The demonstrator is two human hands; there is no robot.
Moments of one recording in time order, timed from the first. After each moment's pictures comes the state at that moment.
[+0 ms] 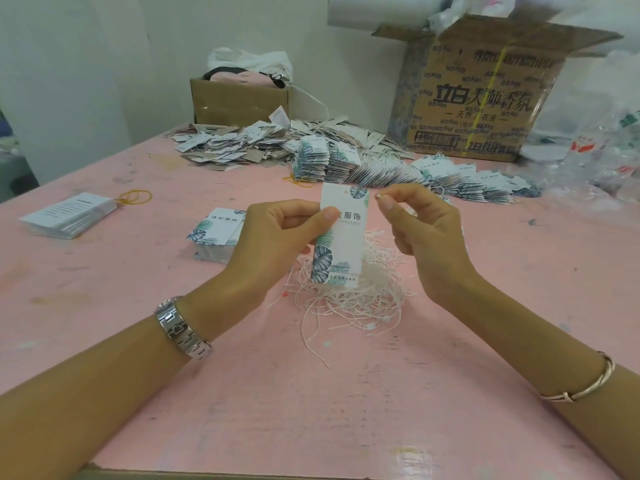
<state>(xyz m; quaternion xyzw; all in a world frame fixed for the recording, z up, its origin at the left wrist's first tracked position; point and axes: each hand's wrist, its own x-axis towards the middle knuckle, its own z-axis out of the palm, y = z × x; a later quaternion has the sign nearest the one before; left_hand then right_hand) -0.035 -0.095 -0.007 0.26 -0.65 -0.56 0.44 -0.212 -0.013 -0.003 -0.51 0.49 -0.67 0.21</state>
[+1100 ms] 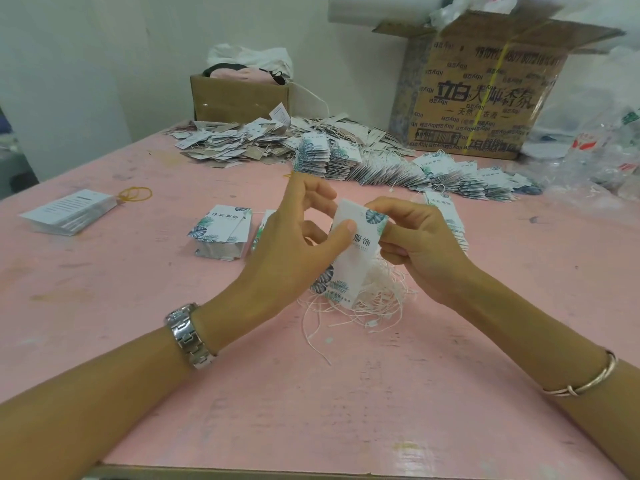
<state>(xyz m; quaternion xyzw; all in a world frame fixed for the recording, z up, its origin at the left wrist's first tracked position) -0.036 -0.080 -0.011 0.20 -0.76 -0.43 0.45 -0.203 -0.010 0.001 -0.53 0.47 -0.61 0.35</state>
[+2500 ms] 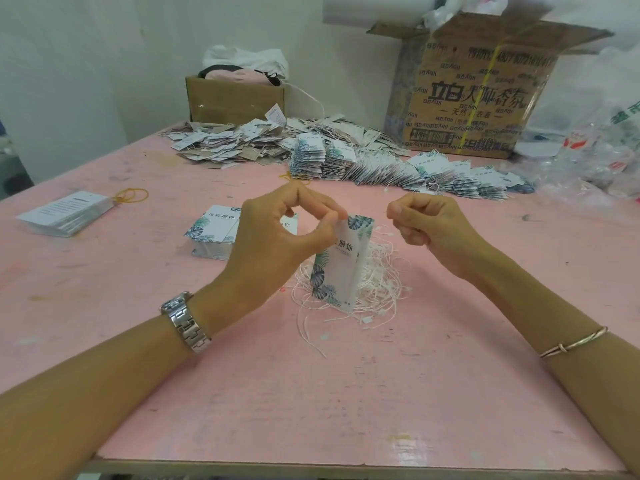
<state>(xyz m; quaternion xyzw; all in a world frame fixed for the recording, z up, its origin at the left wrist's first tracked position) -0.031 -0.093 -0.014 0.14 -0.78 -0.33 0.52 -0.265 -0.018 -0.001 -0.54 0.54 -0.57 0.31</state>
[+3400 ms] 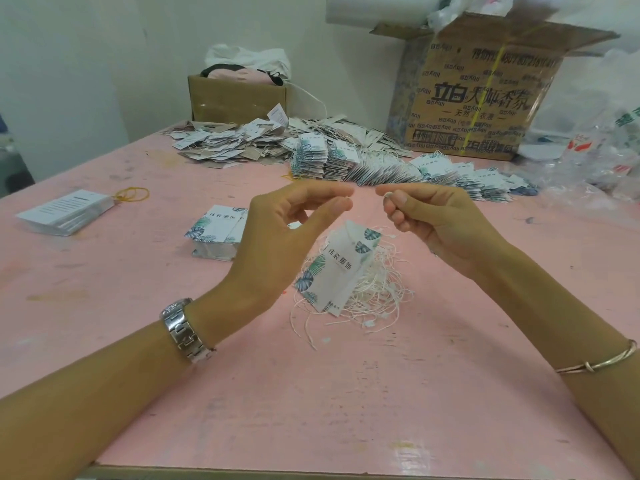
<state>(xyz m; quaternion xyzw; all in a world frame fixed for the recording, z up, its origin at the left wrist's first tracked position) -0.036 -0.086 -0.006 0.12 -0.72 -0.44 0.52 -0.252 -0.015 0.016 -0.53 0.45 -0.61 0.39</state>
